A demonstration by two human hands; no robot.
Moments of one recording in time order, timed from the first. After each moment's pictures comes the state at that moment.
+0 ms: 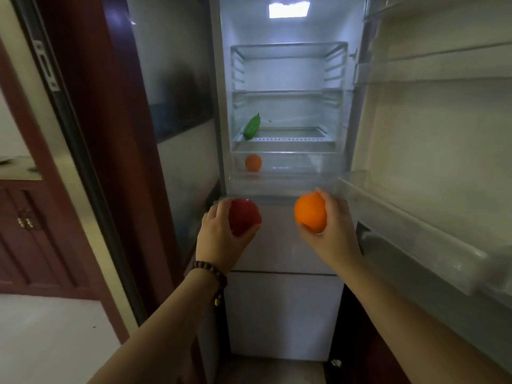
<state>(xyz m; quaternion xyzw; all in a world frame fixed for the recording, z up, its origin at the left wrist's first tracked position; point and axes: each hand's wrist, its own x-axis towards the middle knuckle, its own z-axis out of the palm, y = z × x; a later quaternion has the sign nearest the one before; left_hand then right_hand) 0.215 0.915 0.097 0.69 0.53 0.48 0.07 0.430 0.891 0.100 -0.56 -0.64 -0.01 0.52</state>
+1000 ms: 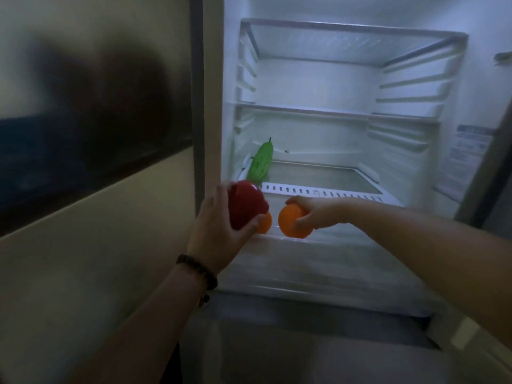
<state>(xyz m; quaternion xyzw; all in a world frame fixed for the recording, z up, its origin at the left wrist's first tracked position) 0.234 1.323 0.143 0.72 0.42 0.55 0.06 0.470 1.401 0.192 -0.64 -0.74 0.21 0.02</state>
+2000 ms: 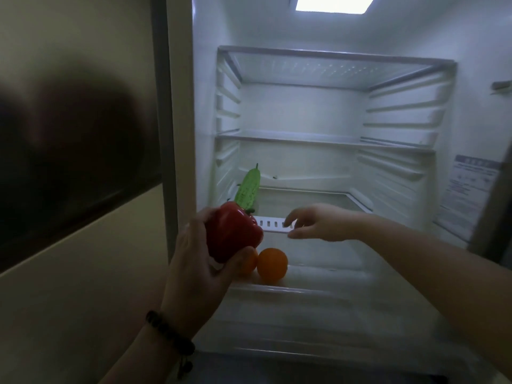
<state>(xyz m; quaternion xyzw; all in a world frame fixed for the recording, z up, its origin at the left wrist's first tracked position) 0.242 1.341 0.161 0.72 0.38 0.58 0.10 0.490 1.406 0.240 -0.58 -0.80 0.13 0.06</state>
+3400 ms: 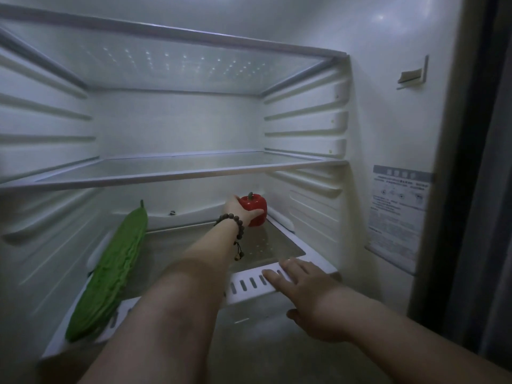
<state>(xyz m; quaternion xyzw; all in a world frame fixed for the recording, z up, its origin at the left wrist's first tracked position) 0.556 1.650 0.214 0.74 0.45 0.36 0.36 0.594 1.401 0.184 -0.72 -0.69 -0.02 -0.04</state>
